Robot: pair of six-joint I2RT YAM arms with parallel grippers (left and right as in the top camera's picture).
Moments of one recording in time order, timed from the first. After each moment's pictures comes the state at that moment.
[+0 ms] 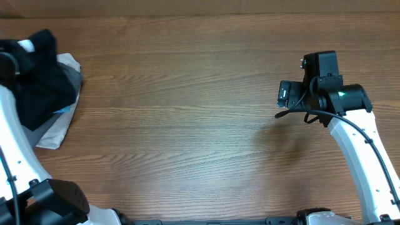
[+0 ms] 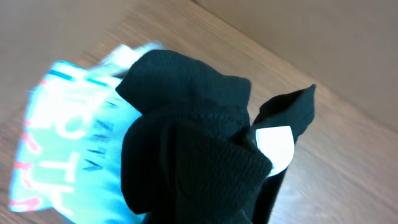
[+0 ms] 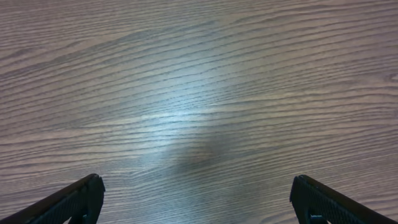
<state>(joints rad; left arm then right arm) 0.54 1.69 1.81 -0.90 0.05 -0.15 0.12 1.41 1.26 -0.96 0.17 0.23</state>
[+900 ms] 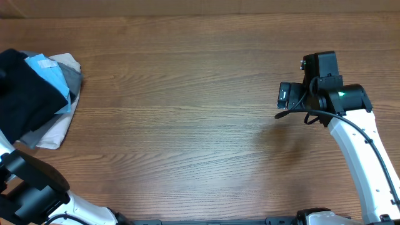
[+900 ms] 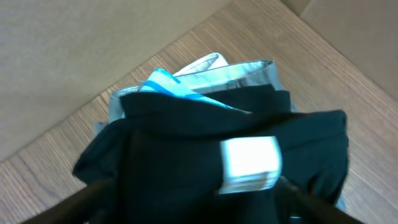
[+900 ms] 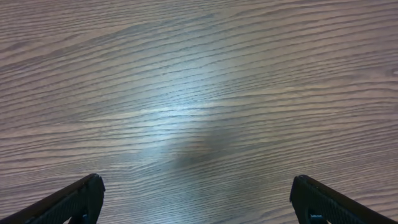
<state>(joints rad) 0.74 1.89 1.81 -0.73 -0.02 -0.16 0.12 1.41 1.26 -0.98 0.16 0.23</state>
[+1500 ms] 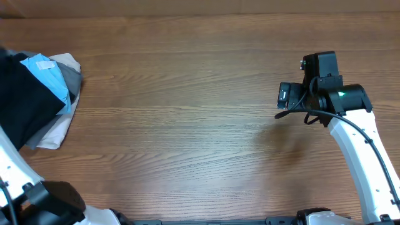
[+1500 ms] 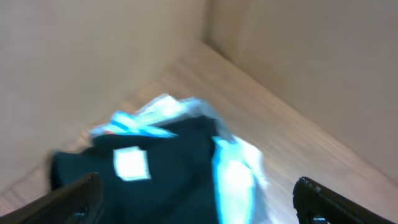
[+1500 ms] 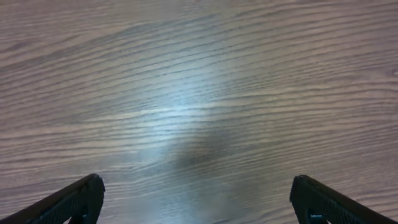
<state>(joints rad) 0.63 1.70 1.88 -0.82 0.04 -0.16 0.12 1.41 1.26 -0.97 0.16 0.23</state>
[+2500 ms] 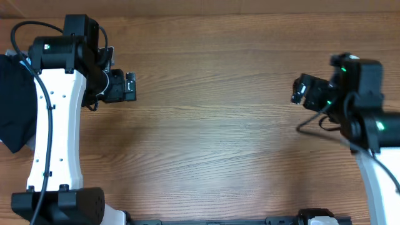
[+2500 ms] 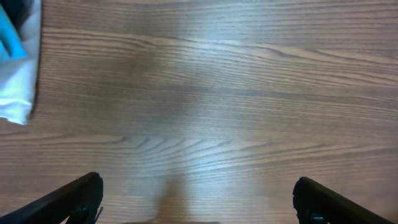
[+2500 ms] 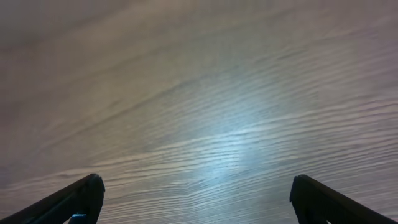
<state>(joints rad) 0.02 1.68 1.86 -1.58 0.07 -0.10 0.02 1.15 1.29 -0.96 -0.04 0.31</state>
